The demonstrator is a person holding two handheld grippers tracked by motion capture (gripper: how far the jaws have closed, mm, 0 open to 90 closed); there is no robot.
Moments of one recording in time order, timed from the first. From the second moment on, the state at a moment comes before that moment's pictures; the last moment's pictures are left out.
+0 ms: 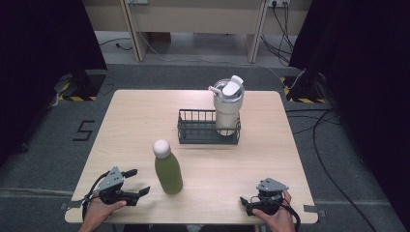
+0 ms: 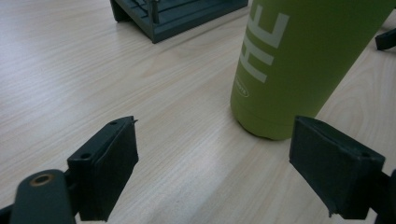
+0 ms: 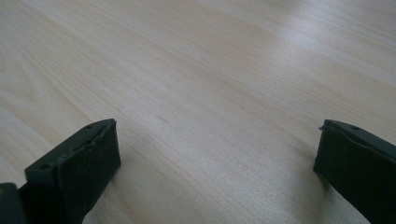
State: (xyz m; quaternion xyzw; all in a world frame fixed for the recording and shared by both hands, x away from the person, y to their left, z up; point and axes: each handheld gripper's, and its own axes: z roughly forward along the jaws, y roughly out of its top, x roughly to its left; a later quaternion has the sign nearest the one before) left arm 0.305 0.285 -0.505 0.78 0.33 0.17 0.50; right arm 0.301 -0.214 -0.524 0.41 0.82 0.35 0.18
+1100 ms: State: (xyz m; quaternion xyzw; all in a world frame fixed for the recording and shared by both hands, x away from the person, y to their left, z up) left arm 0.298 0.249 -0.503 0.78 0.29 0.14 0.54; right arm 0.301 -0.214 -0.524 0.41 0.82 0.35 0.18
